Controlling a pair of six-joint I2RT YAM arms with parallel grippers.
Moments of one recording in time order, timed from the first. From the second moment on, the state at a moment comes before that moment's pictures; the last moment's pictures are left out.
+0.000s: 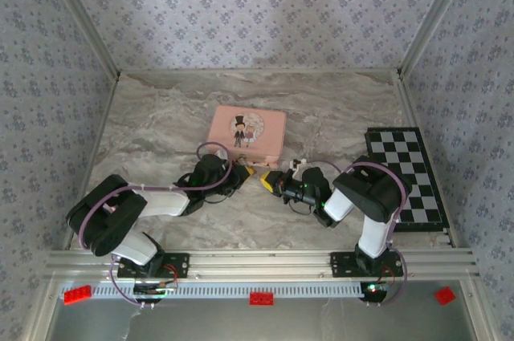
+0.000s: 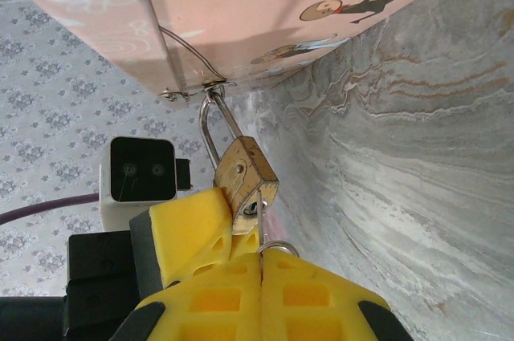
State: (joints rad) left arm -0.74 1.48 0.43 0.55 0.19 -1.37; right arm 0.72 1.81 0.29 1.30 -0.33 1.59
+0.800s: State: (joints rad) left arm -0.68 1.43 0.45 0.34 0.15 -1.02; right arm 0.72 1.84 0.24 1.28 -0.33 1.57
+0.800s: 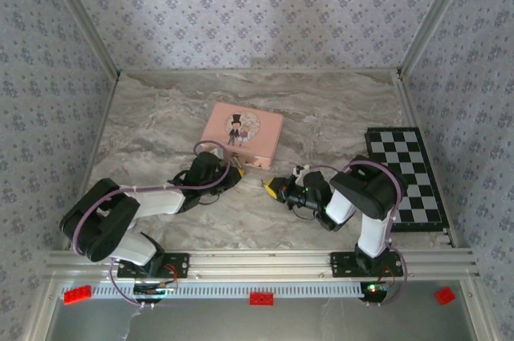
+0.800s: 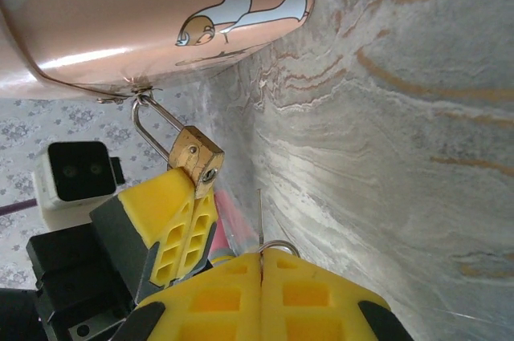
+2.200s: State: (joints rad) left arm -0.57 1.73 0.45 0.76 0.19 -0.54; right arm 0.71 1.80 0.26 1.20 -0.33 1.53
